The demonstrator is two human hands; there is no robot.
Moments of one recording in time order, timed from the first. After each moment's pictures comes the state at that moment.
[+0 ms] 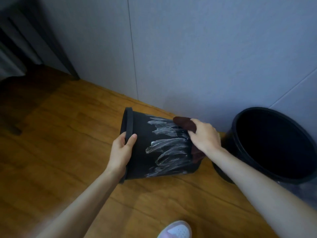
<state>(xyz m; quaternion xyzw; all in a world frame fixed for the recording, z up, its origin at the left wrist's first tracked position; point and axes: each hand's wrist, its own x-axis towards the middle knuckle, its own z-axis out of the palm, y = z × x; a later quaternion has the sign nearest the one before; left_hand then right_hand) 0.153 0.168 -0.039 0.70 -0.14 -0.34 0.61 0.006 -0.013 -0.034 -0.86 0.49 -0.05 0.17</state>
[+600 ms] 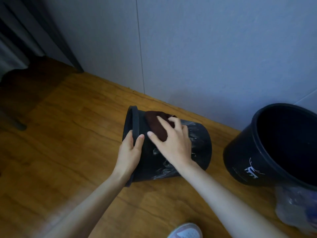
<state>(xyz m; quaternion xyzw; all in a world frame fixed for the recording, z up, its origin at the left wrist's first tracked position) 0.166 0.165 -0.057 0.76 -0.22 -0.29 0.54 0.082 0.065 -0.057 -0.87 0.41 -0.13 0.25</state>
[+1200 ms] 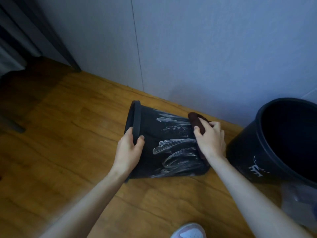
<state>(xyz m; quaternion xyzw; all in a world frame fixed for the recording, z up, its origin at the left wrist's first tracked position) 0.173 0.156 -0.052 0.81 -0.28 -0.23 0.45 0.029 -0.008 -0.097 -0.77 0.59 -0.10 0.23</state>
